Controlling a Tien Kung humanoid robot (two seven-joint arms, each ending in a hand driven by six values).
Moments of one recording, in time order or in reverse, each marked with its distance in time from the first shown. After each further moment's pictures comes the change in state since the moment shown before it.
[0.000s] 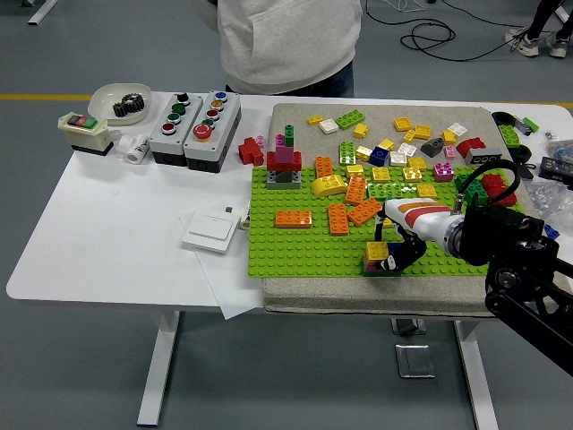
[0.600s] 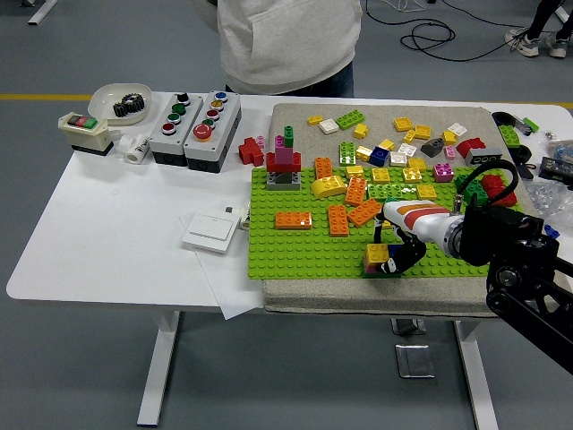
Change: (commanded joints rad) left arm 0.000 -0.001 -0.001 0.000 0.004 0.000 0.001; right arm 0.000 0.002 0.002 -0.009 0.002 0.021 0.014
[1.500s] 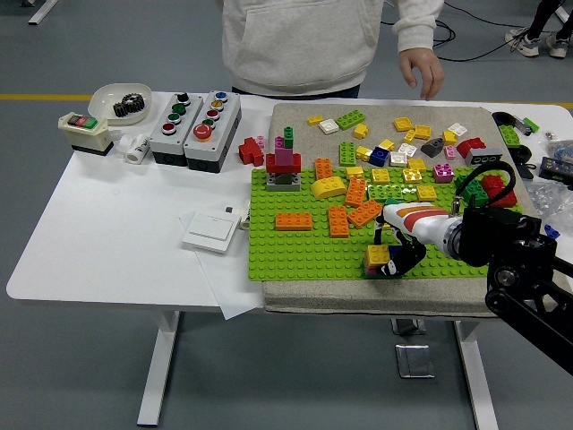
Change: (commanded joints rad) left arm -0.001 0.000 0.002 -0.001 -0.001 0.000 0.000; right arm 0.002 0.004 -0.002 -0.014 -0.012 0.017 0.015
